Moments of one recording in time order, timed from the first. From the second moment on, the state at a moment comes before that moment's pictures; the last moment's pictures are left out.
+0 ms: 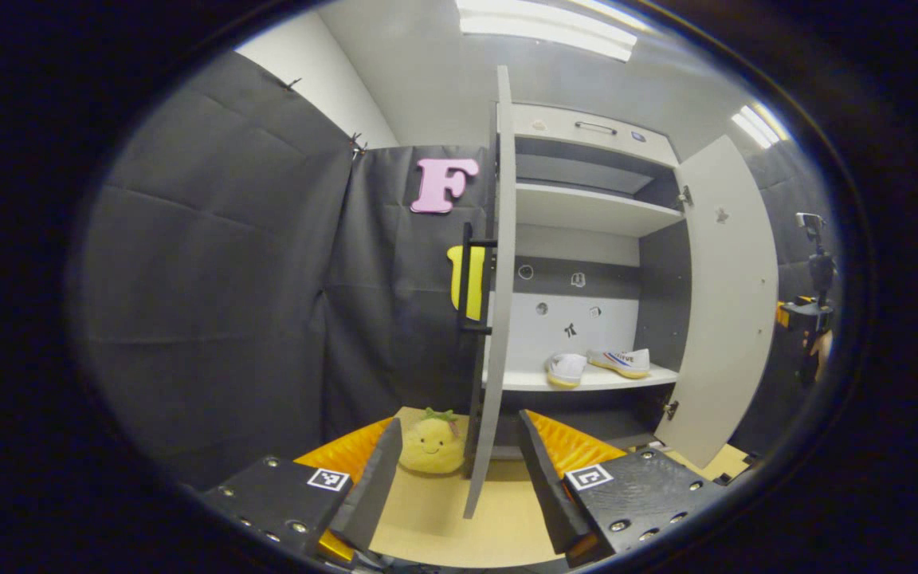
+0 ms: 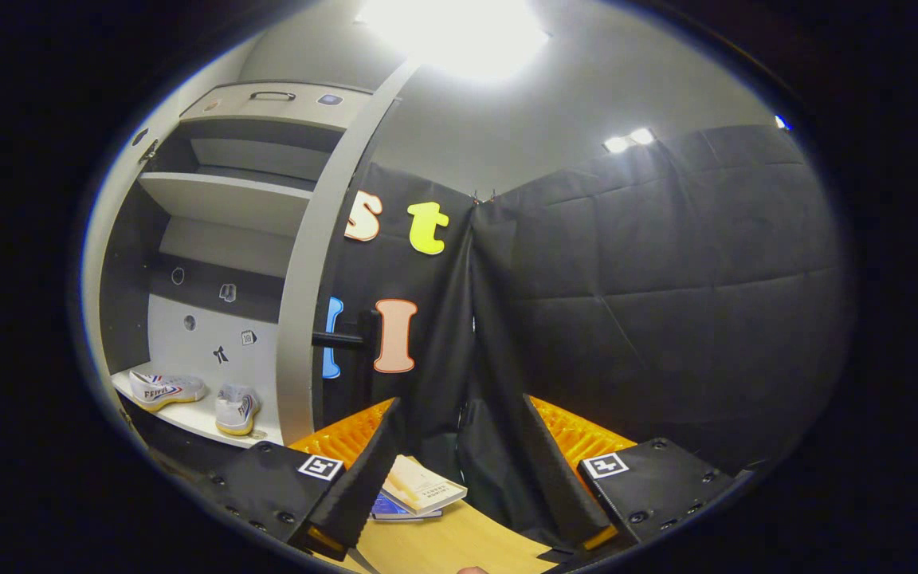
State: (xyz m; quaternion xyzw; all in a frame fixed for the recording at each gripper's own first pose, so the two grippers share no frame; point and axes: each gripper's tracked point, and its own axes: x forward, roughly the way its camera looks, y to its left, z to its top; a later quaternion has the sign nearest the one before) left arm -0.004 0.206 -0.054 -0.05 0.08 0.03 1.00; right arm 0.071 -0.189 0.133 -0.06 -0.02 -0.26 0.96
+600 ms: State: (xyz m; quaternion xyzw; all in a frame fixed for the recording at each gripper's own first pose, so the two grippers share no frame) left arm 0.026 0.236 -0.065 -0.07 0.08 0.04 0.99; right arm 0.081 -0.097 0.134 -0.05 -0.04 -0.16 0.99
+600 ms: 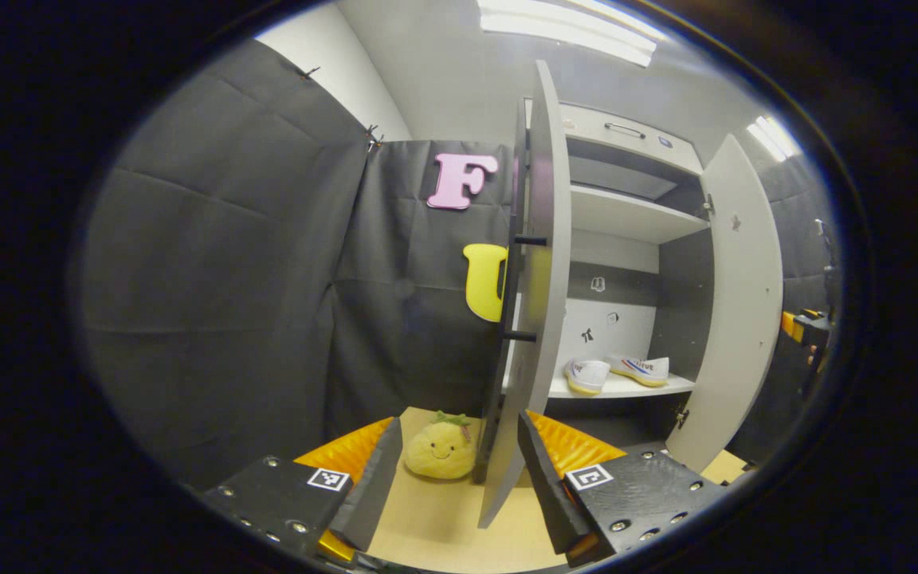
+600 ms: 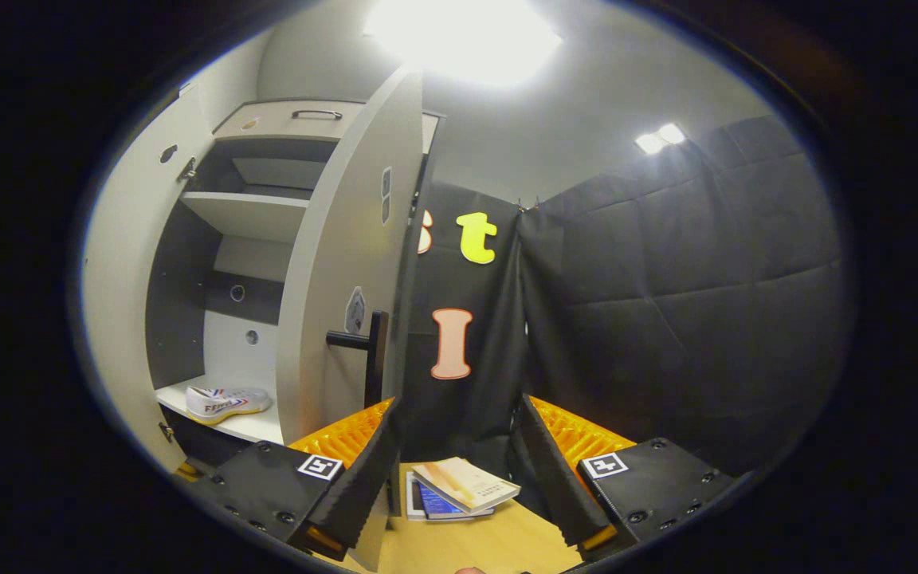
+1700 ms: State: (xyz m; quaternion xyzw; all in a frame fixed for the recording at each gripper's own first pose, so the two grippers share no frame) left arm 0.116 0.264 -0.016 -0.05 0.03 0.11 0.99; right arm 0.084 -0.065 0.087 -0.01 -0.02 -0.06 1.00
